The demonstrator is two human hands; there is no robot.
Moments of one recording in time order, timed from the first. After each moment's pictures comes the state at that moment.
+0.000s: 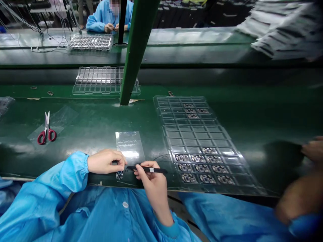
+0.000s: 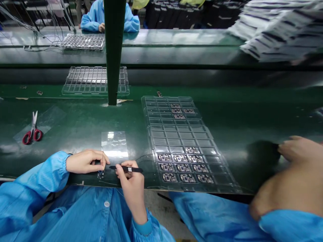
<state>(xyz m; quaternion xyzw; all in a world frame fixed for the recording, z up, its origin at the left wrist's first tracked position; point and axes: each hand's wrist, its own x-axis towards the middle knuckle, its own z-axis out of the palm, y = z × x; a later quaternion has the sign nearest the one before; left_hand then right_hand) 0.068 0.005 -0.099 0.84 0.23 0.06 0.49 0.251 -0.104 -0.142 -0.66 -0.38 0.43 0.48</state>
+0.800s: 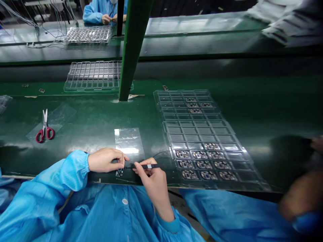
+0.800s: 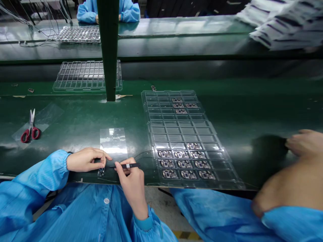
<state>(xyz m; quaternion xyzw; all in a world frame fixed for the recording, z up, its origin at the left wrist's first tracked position) 0.074 0.003 -0.102 0.84 0.25 0.03 0.49 0.257 -0.104 -0.135 -0.68 -0.44 0.42 0.41</state>
